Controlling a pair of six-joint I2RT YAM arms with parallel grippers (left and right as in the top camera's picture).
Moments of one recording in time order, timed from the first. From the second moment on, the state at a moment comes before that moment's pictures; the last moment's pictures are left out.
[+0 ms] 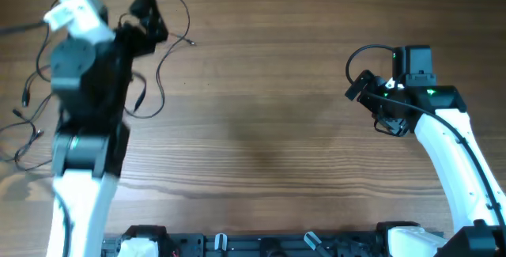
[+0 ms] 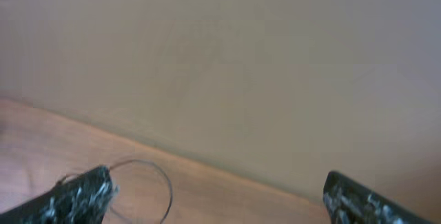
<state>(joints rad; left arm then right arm) -0.06 1.07 1.10 -0.13 -0.03 -0.42 0.03 1.38 1.00 -0.80 -0.12 0.68</state>
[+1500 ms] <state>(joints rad) -0.05 0.13 1.09 -1.32 -0.21 -0.42 0.03 1.38 1.00 -0.80 -0.12 0.68</state>
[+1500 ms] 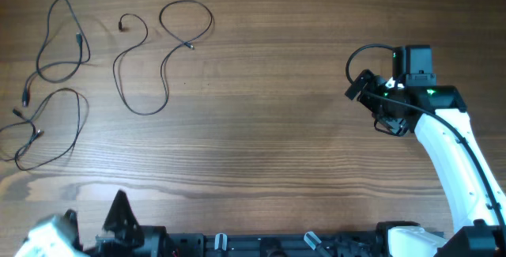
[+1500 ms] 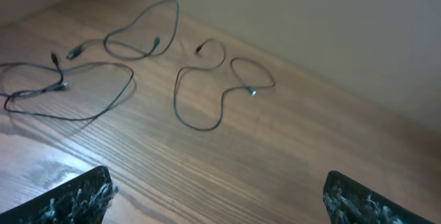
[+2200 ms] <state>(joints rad) -0.05 0.01 1.02 -1.12 -0.21 -0.42 0.03 1.38 1.00 -0.80 -0.12 0.68</state>
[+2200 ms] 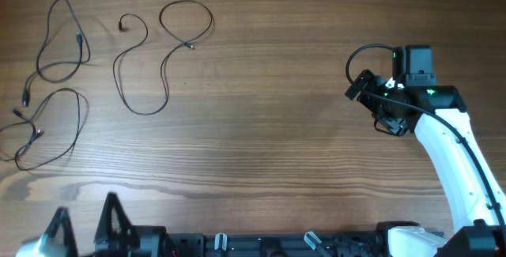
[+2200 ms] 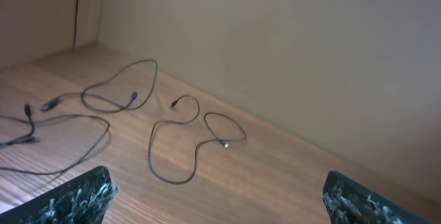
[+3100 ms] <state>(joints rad) -0.05 0.01 0.11 -0.23 -0.20 -0.60 0.03 1.38 1.00 -0.80 -0.12 0.68</state>
